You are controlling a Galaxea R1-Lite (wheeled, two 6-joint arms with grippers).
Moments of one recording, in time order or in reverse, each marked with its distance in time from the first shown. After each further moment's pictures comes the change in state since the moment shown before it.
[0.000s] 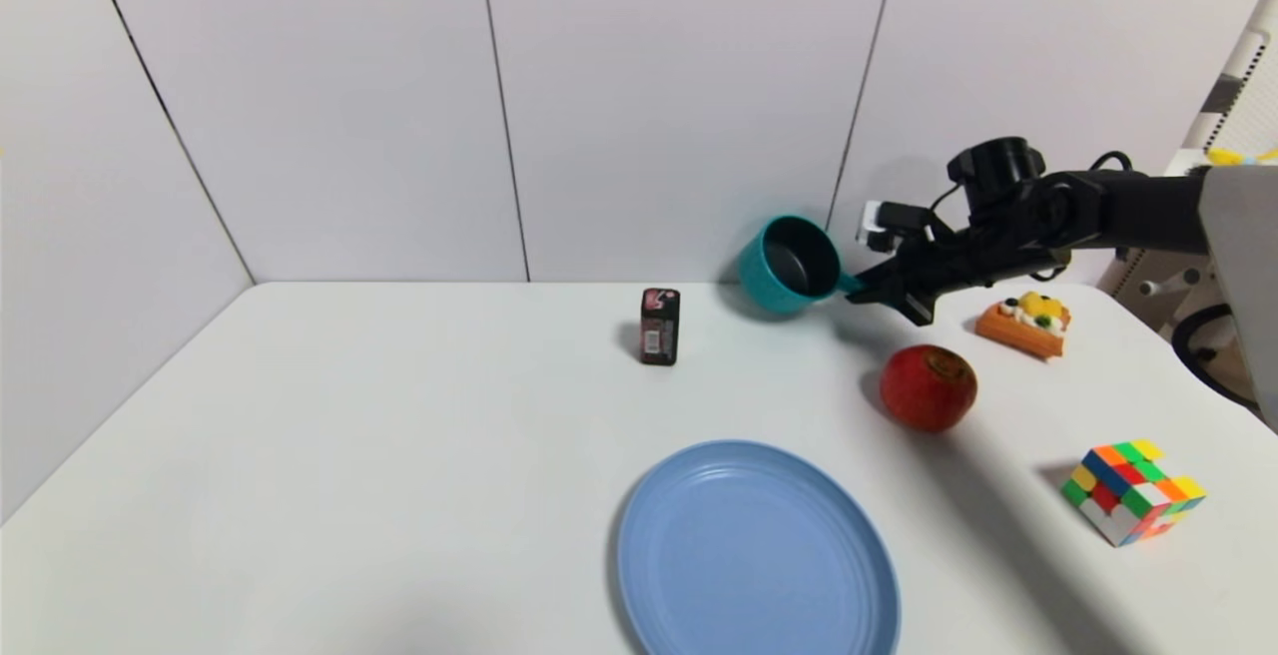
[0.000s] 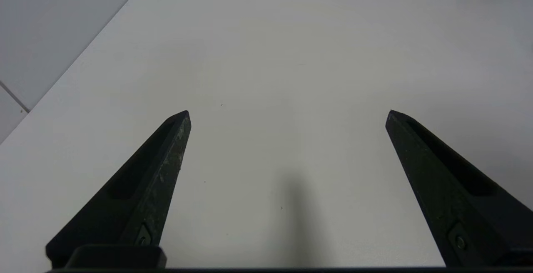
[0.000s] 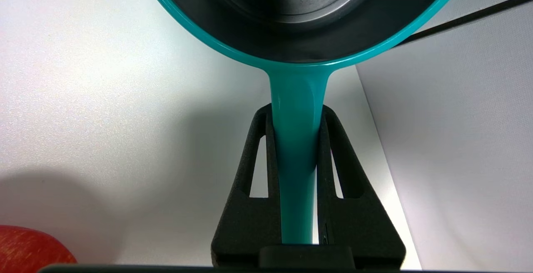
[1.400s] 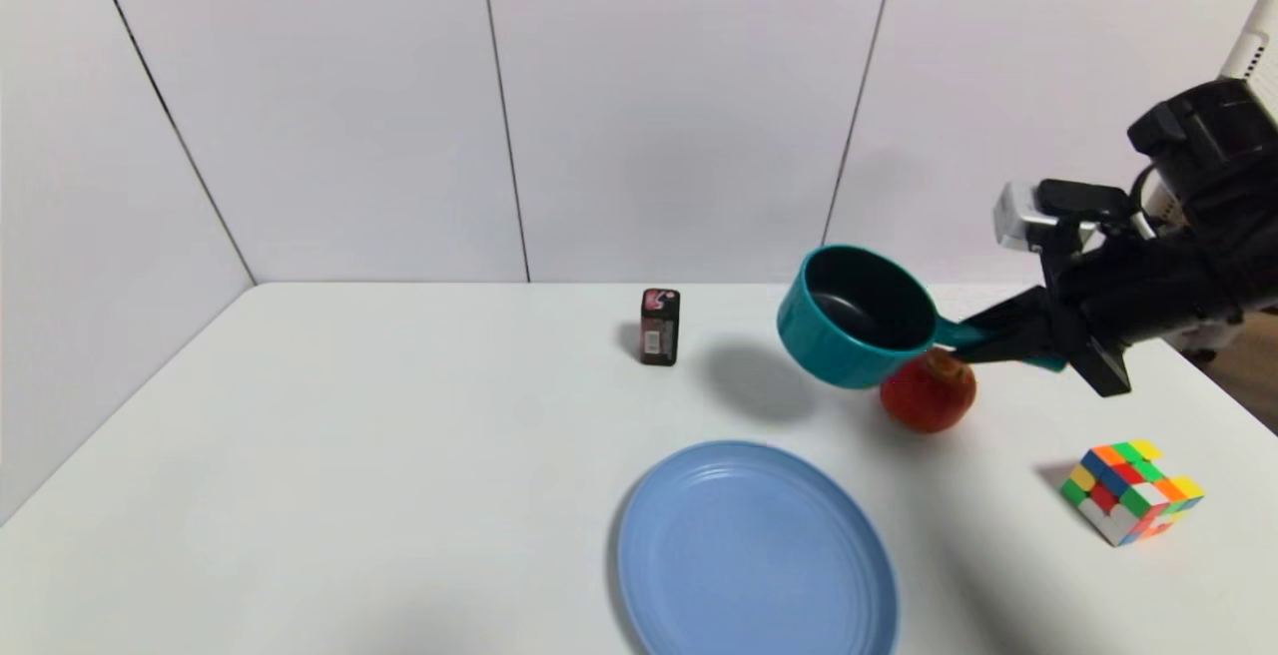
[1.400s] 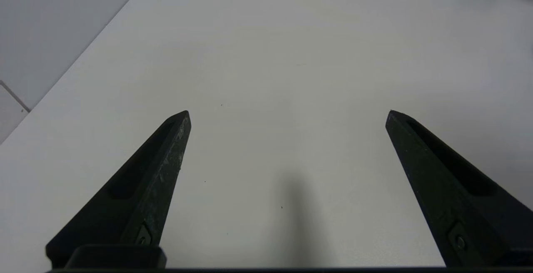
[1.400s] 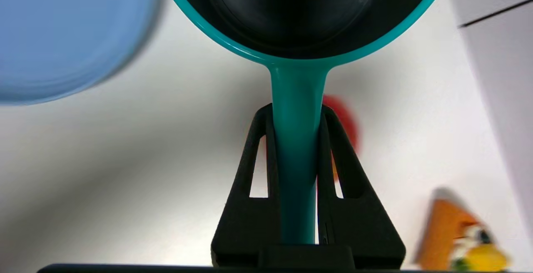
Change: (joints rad) left arm 0.000 0.000 0.000 0.000 0.000 0.000; right arm 0.026 -0.623 0.551 0.241 0.045 0.046
